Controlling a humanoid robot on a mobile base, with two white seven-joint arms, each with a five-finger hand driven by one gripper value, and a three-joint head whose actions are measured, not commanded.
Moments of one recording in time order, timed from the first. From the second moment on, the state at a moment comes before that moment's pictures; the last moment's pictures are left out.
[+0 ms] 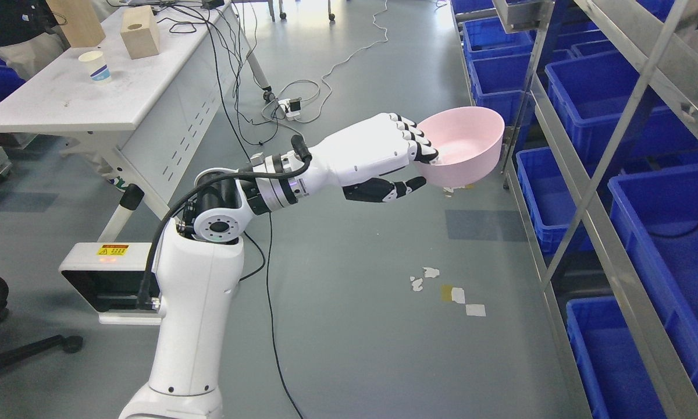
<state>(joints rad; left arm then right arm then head) -0.52 0.00 -0.09 -1.61 -0.53 -0.79 -0.85 0.06 0.00 0.00 0.00 0.04 -0.11 -0.26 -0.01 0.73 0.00</state>
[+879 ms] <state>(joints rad) -0.52 0.00 -0.07 -1.61 -0.53 -0.79 -0.85 0.06 0.00 0.00 0.00 0.04 -0.11 -0.26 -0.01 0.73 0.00</state>
